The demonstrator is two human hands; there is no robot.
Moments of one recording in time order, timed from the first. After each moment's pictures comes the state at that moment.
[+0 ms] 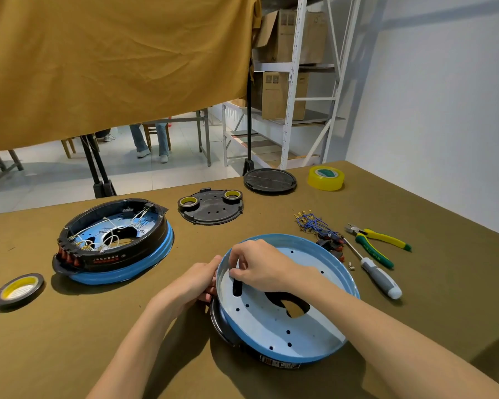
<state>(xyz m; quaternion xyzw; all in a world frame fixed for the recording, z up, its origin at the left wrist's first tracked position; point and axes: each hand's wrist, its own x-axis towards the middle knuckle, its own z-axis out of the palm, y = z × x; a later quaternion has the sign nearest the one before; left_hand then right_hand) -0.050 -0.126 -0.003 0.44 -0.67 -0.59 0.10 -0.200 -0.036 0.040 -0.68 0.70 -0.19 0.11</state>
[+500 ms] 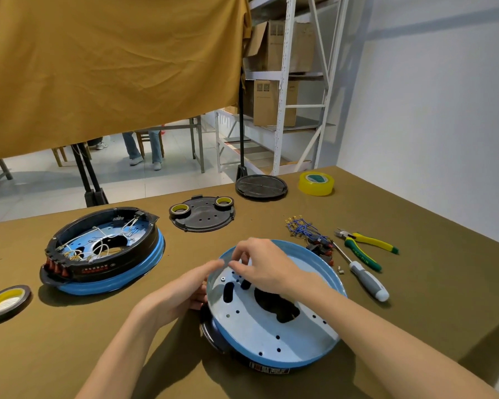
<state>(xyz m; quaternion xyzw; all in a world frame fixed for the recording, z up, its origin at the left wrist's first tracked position) -0.043 -0.122 0.007 0.39 -0.67 -0.63 0.05 -0.215 -0.020 0.049 -0.64 0.72 -0.25 0.08</state>
